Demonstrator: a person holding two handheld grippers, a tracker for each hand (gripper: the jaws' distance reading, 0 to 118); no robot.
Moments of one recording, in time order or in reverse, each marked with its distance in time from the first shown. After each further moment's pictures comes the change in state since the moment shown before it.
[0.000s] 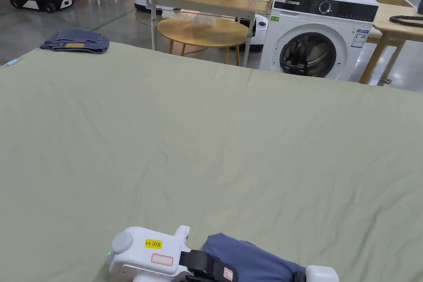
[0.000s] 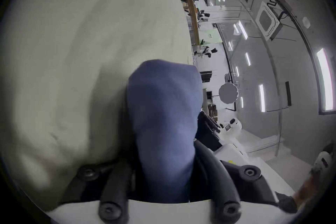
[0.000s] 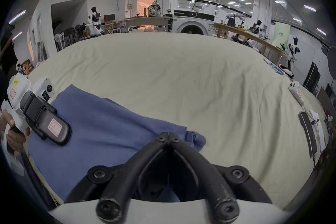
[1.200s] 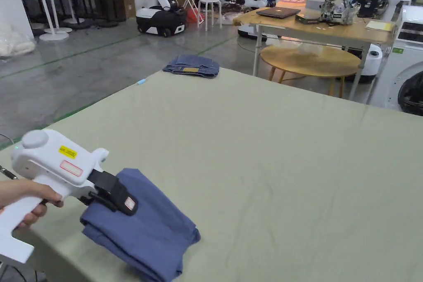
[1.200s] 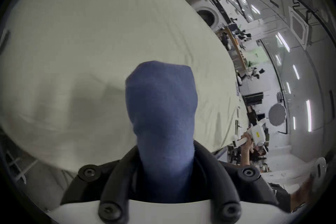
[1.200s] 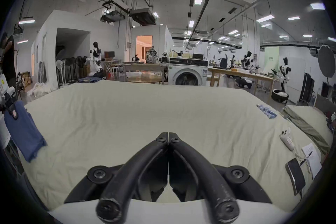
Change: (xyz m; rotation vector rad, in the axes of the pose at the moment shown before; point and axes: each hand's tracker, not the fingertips) left arm 0.073 0.015 0.444 0.236 0.554 0.020; right arm -0.005 0.122 0.033 0.377 -0.041 -0.013
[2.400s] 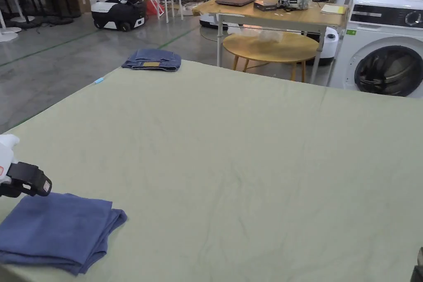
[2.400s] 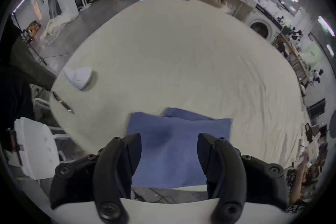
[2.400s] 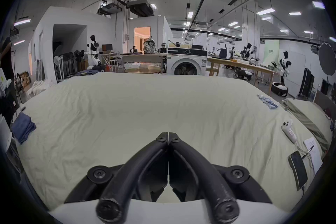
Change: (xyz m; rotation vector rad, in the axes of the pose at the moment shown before) left arm -0.032 0.026 0.044 0.224 0.550 -0.080; right arm 0.004 -0.015 -0.006 -0.083 -0.002 -0.026
